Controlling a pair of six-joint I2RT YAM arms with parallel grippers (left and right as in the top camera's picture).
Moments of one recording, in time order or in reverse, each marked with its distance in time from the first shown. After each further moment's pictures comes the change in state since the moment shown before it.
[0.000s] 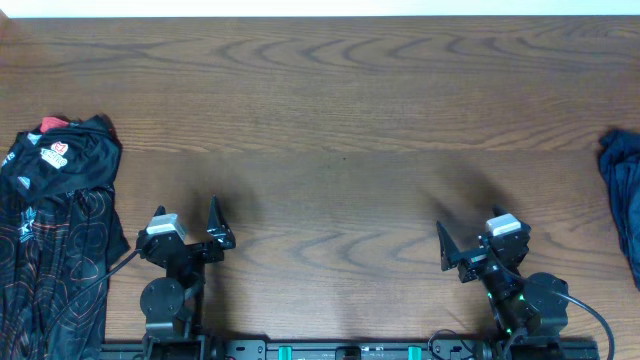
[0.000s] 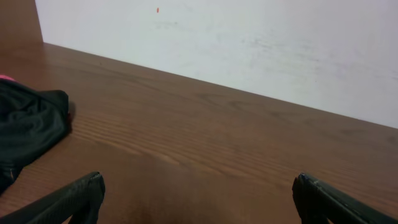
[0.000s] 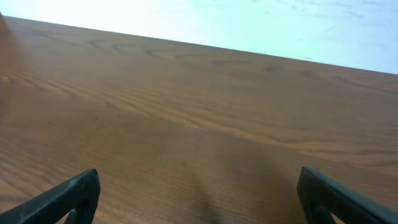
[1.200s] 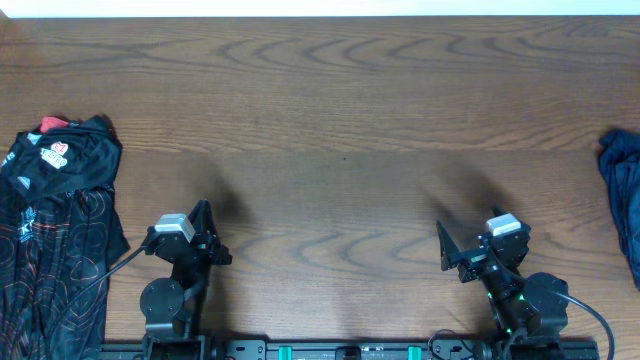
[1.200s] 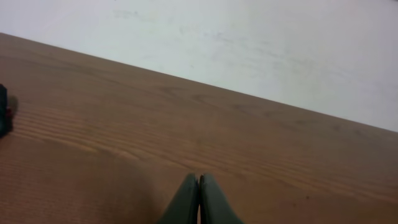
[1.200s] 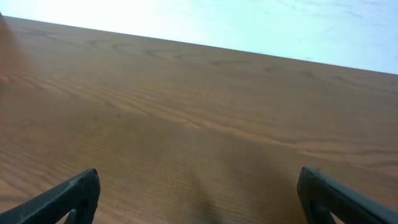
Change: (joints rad) left arm 0.000 0.000 0.000 0.011 0.154 -0.054; right arm 0.000 0.000 0.000 0.000 0.000 0.000
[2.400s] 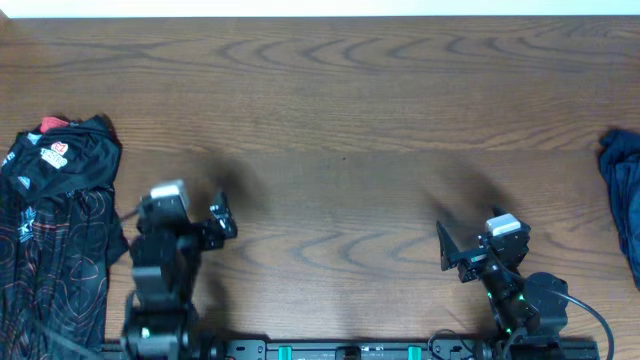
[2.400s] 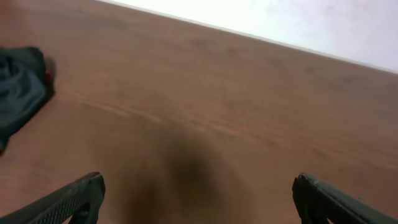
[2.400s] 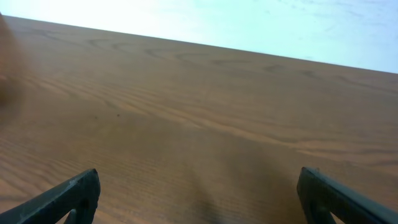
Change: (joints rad) left arm 0.000 0.504 0.328 -0.174 -0.087 0.062; right arm 0.000 0.000 -0.003 0.000 0.000 0.000
